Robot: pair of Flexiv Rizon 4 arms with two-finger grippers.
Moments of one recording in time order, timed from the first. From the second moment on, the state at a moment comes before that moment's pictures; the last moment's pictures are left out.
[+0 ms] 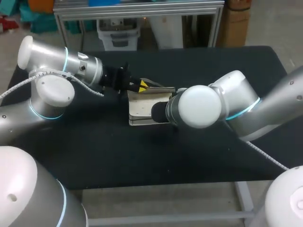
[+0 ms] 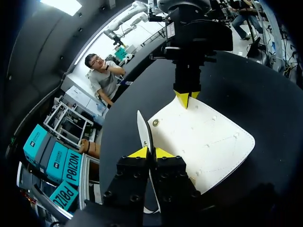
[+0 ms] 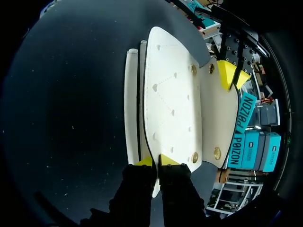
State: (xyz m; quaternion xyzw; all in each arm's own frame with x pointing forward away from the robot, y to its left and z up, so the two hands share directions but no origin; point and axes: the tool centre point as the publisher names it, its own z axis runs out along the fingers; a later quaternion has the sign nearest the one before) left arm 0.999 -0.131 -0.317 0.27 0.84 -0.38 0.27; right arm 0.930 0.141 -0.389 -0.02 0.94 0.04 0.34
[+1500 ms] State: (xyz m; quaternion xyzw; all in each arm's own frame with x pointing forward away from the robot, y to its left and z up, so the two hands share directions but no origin) left arm 1.015 -0.139 -0.347 0.20 0.89 -0.30 0.29; right arm 0.930 0.140 -0.390 -0.02 0.94 0.04 0.34
